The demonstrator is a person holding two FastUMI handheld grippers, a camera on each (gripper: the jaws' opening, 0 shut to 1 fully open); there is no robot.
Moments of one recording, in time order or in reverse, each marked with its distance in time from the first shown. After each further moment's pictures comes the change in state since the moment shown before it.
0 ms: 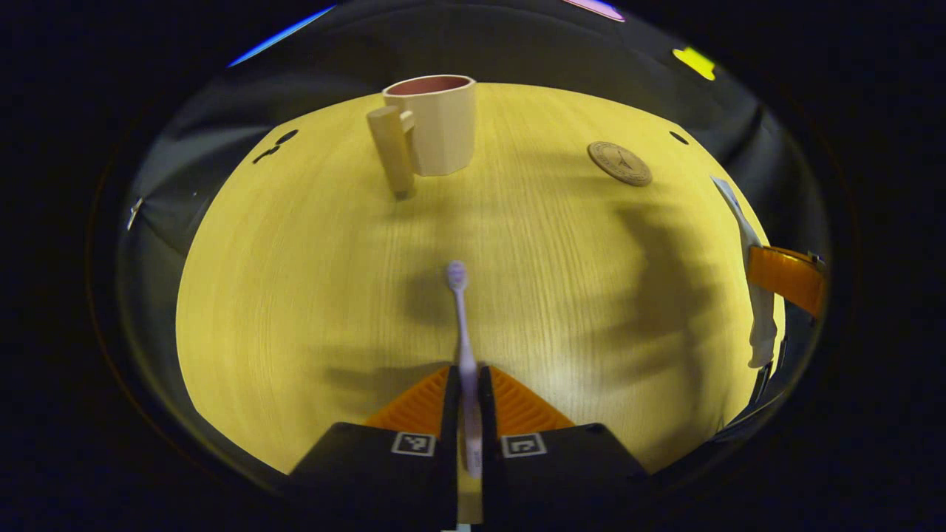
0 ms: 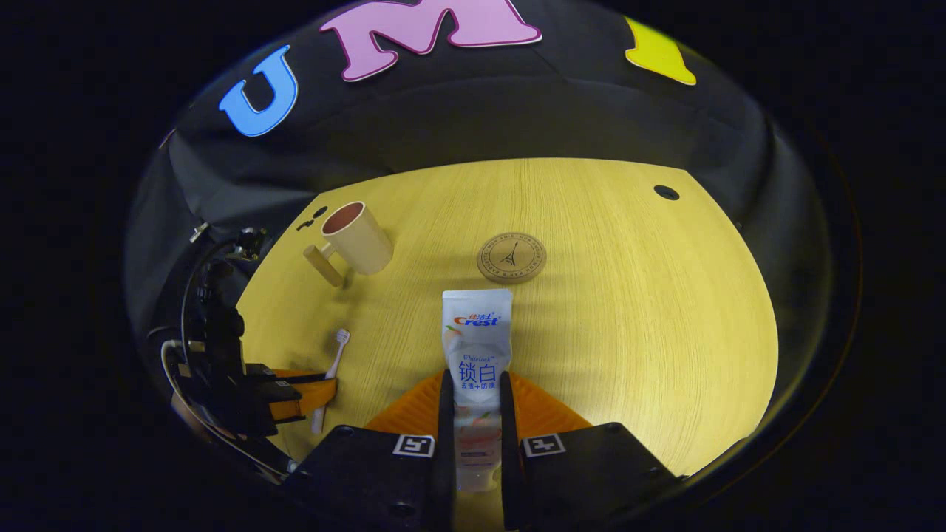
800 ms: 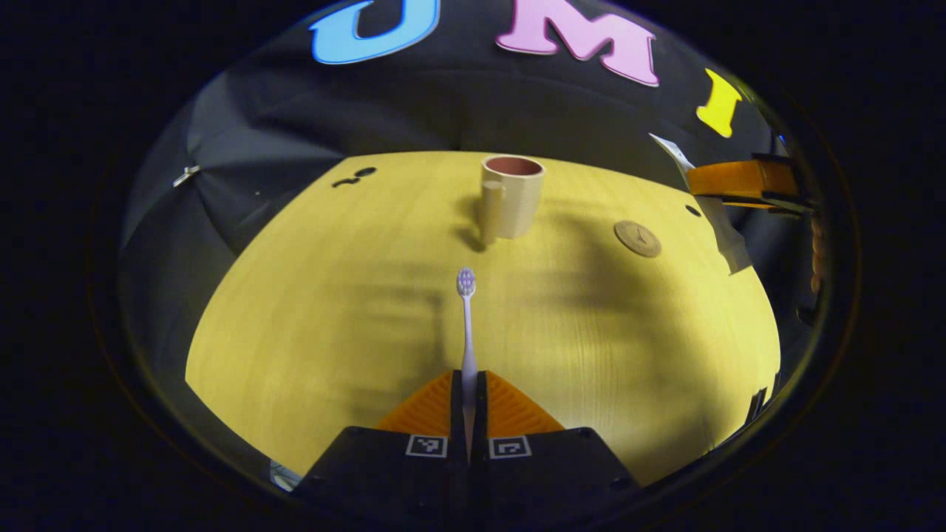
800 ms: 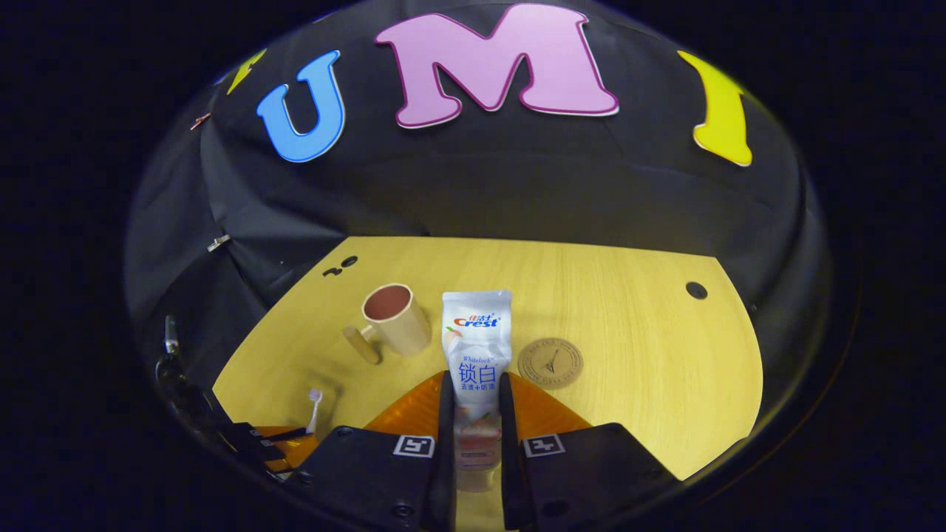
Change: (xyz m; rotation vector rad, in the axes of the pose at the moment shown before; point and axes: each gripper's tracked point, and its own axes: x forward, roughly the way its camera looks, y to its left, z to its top) left arm -0.068 0.060 -0.001 -0.191 -0.344 0.093; right arm 0.011 0.073 0.125 -0.141 -0.238 0.077
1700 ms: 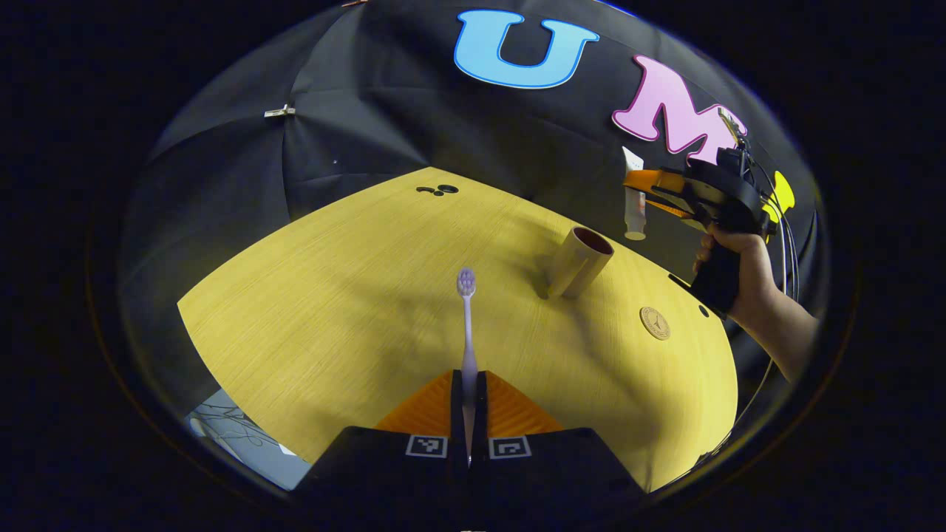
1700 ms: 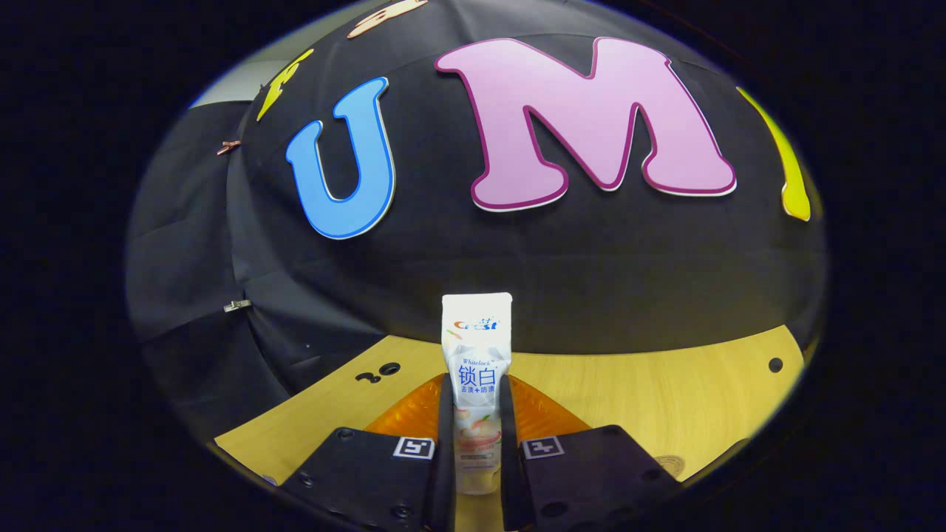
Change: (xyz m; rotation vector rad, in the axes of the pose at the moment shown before) left arm -0.031 0.063 0.009 -0.326 -0.163 0.008; right arm 0.126 0.109 0.120 0.013 -0.385 0.131
